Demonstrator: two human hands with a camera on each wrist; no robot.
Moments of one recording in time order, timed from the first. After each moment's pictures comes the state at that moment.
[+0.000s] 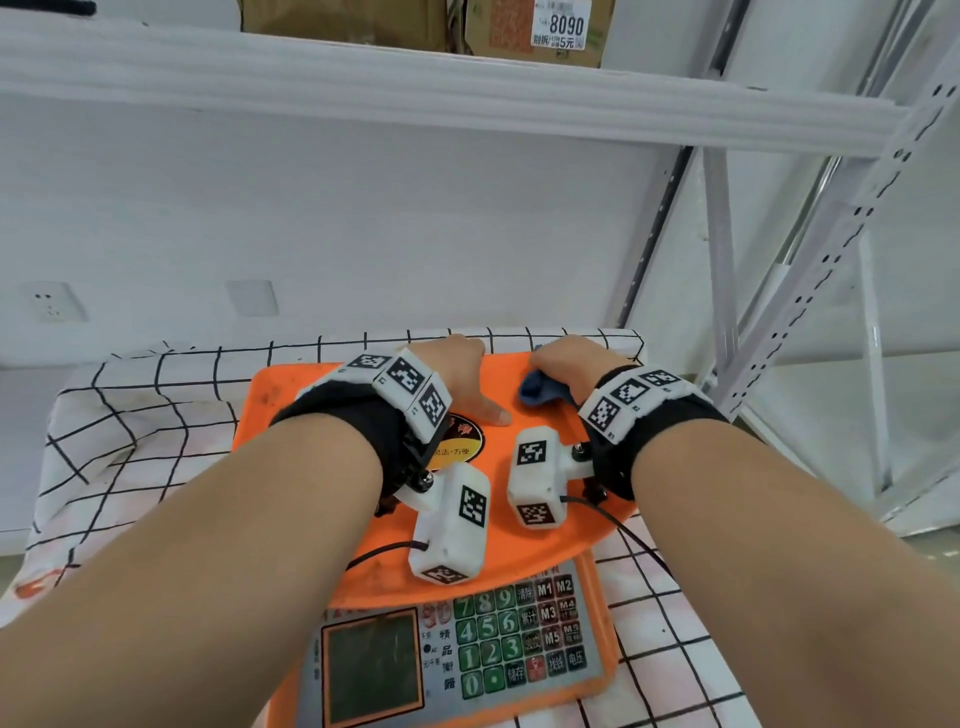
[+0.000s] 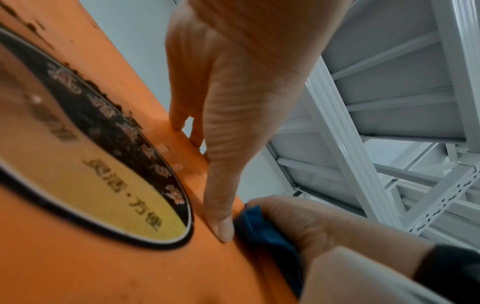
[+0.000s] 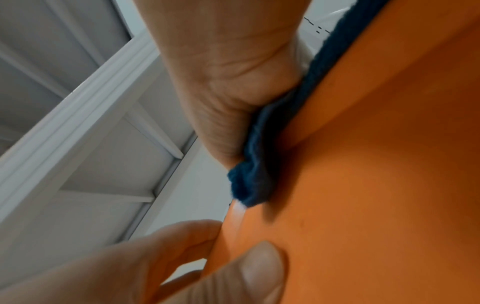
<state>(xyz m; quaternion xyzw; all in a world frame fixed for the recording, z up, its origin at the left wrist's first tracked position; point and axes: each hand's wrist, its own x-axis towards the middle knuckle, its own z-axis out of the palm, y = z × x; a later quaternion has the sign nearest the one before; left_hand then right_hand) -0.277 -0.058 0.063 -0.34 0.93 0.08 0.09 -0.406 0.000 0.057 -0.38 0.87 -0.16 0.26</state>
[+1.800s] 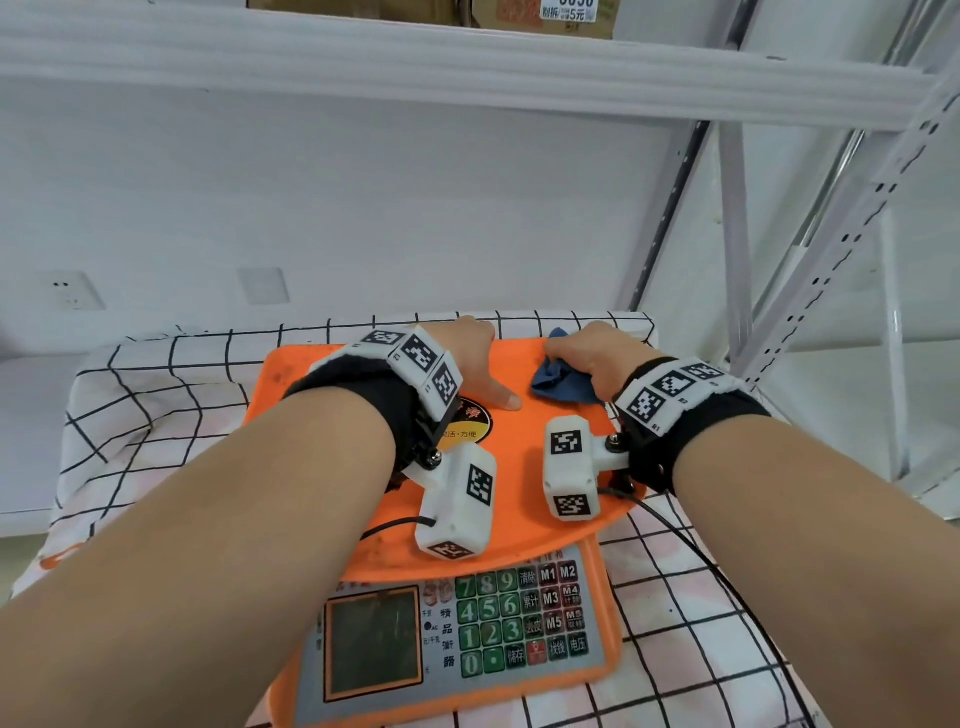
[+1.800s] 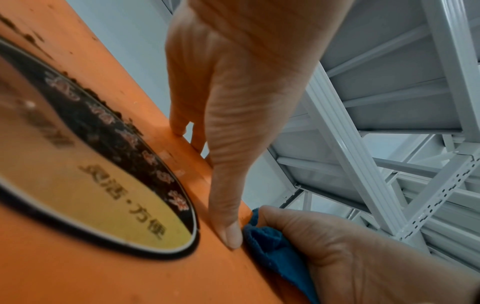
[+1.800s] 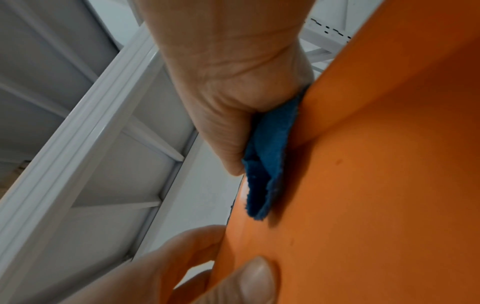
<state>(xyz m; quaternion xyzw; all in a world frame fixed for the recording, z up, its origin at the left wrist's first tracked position) -0.276 -0.054 0.064 -0.35 0.93 0.08 0.09 -0.411 0.015 0.054 -0.28 0.88 -0.28 0.26</state>
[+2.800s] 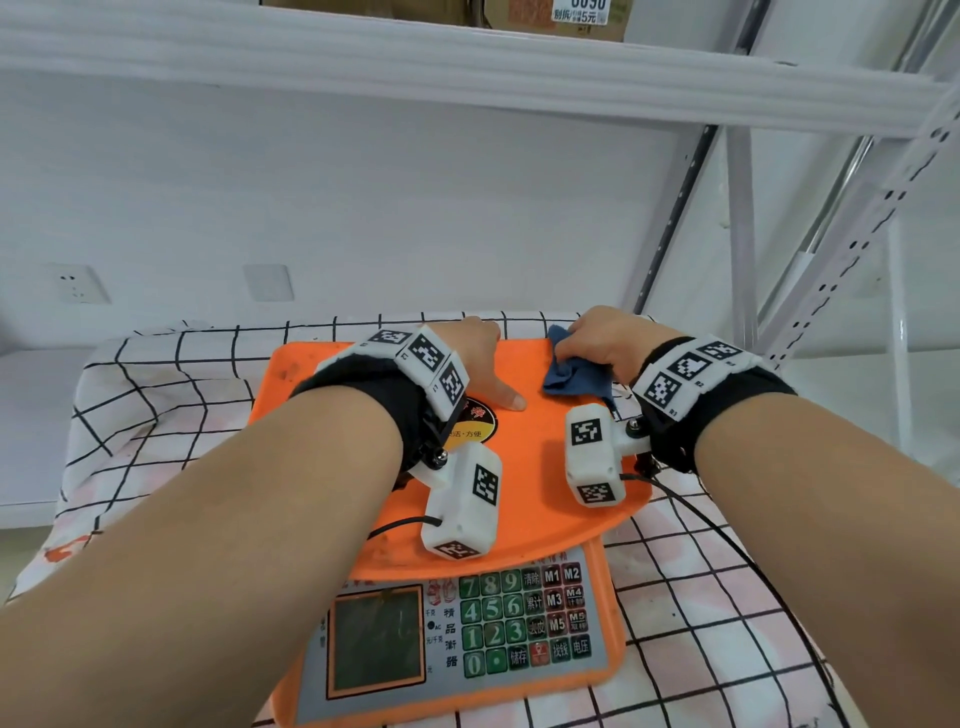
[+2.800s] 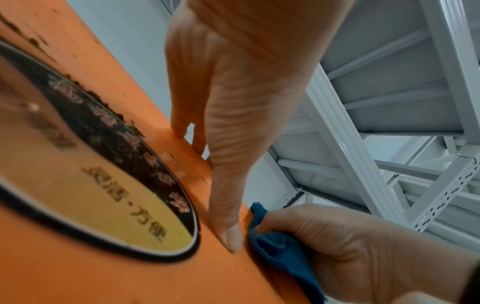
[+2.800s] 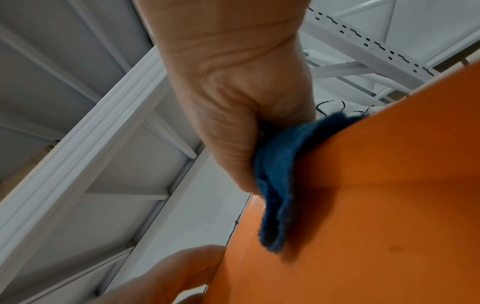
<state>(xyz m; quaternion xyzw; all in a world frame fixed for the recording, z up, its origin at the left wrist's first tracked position) -0.276 -0.055 0.063 -0.35 0.93 0.08 0.09 -0.438 0.000 0.053 -0.41 0.87 -0.15 0.21</state>
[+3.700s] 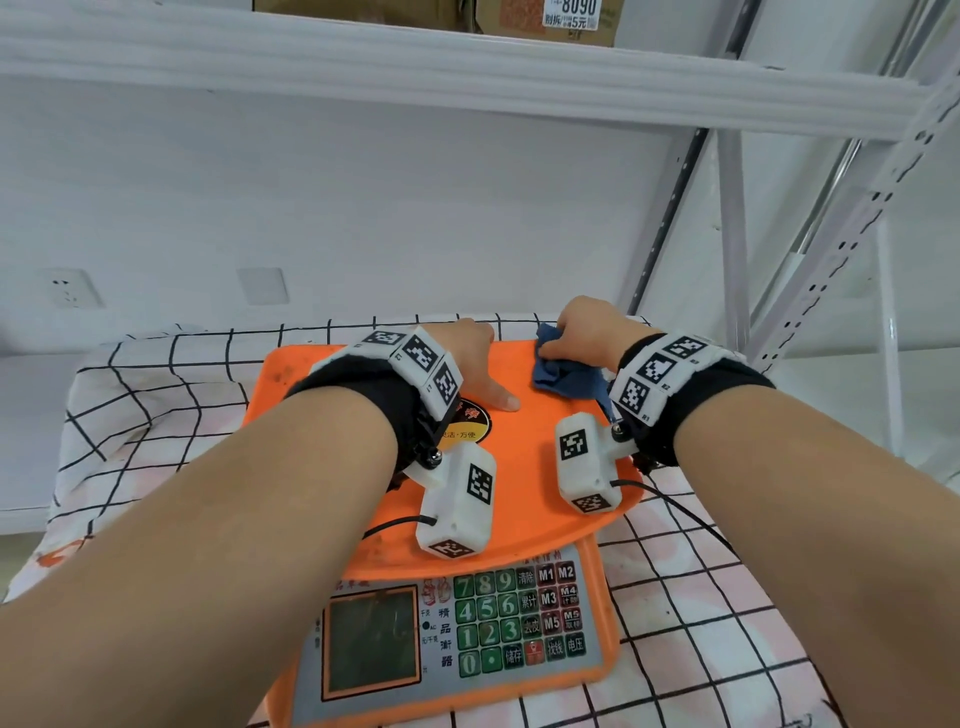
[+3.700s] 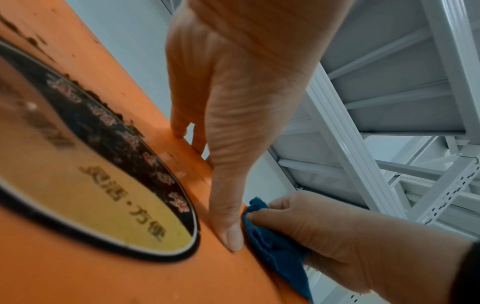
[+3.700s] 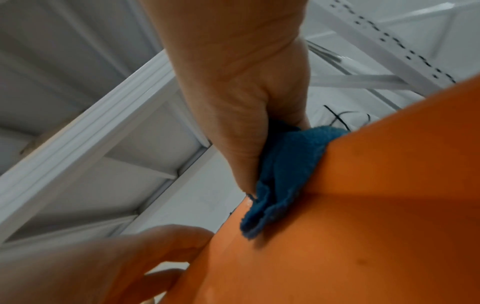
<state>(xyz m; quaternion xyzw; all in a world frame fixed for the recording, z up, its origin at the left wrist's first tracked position) -0.276 -0.052 0.067 -0.36 0.92 0.09 0.10 -0.436 -0.005 0.055 -0.50 0.86 -0.06 0.09</state>
